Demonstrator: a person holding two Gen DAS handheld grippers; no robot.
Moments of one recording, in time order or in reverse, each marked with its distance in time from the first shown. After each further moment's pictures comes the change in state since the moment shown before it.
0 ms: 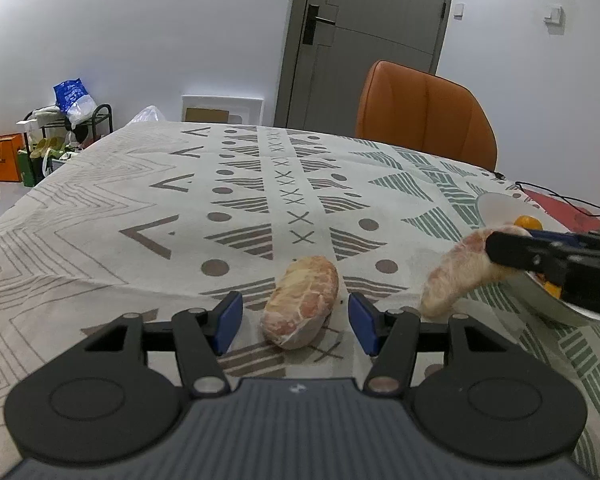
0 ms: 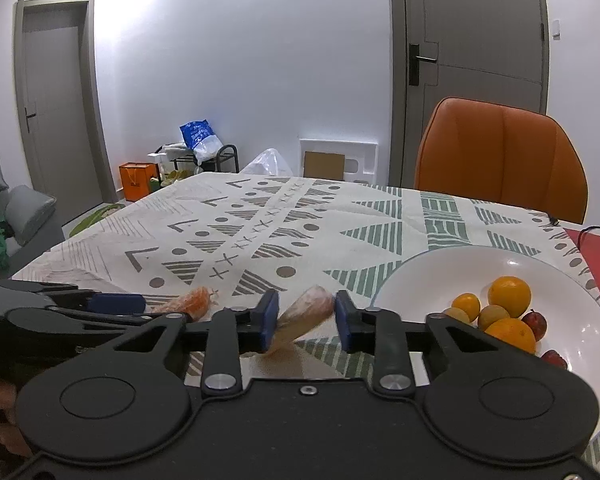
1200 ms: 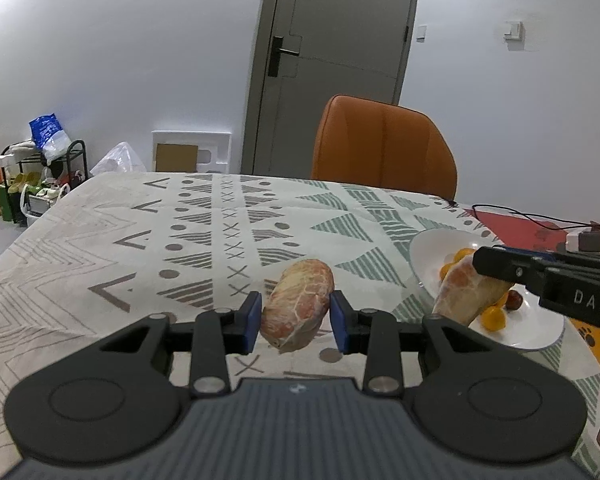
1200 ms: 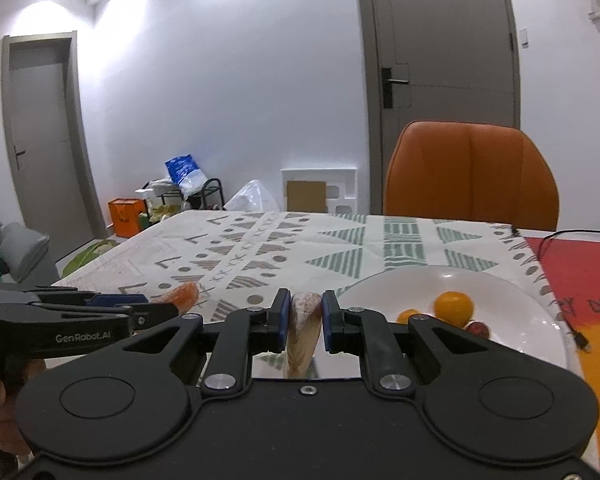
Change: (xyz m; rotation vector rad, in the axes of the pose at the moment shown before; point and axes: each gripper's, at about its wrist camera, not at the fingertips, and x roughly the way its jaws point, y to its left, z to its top) left arm -0.031 -0.037 0.022 0.050 -0.088 -0.076; right arm -0.041 -0.030 0.004 0.062 -0.089 -0.037
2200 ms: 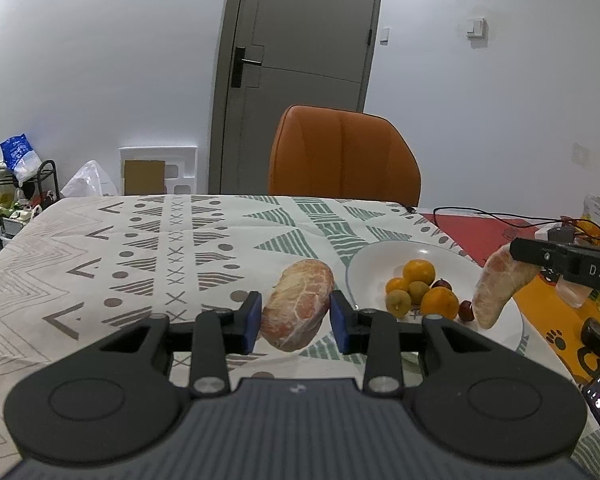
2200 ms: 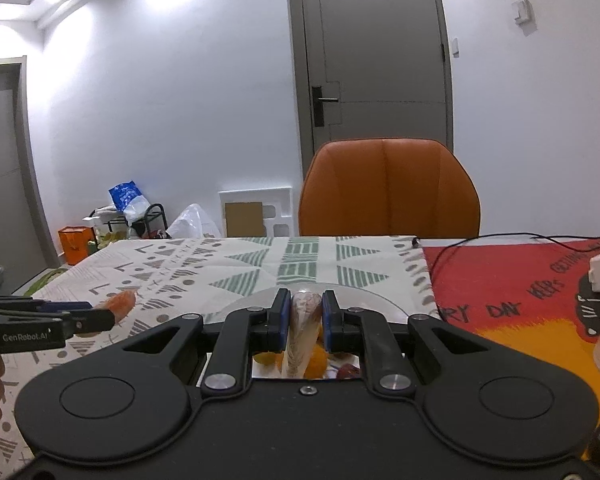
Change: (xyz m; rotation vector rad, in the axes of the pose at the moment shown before) left arm 0.000 -0.041 0.012 0.054 -0.021 -0.074; right arm -0.041 -0.074 0.004 0.064 -0.049 -0.158
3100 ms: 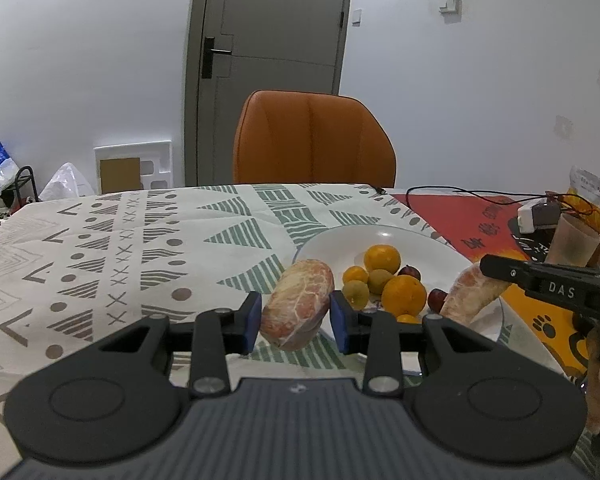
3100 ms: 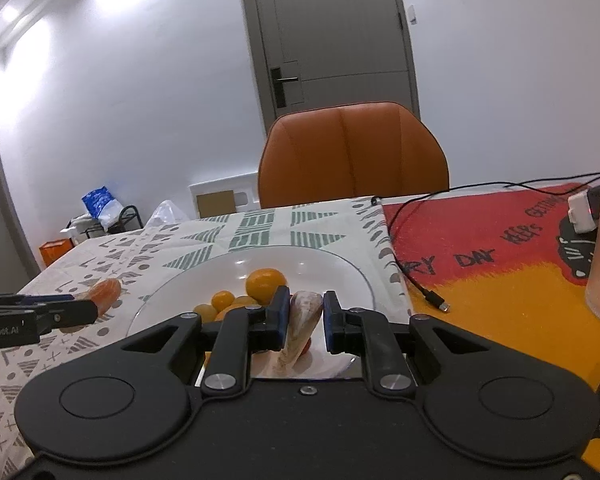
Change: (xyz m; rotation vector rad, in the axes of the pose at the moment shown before) left arm 0.029 -0.043 -0.002 0.059 0.041 -0.041; right arm 0.019 -0.043 -0.033 0.115 0.042 -0.059
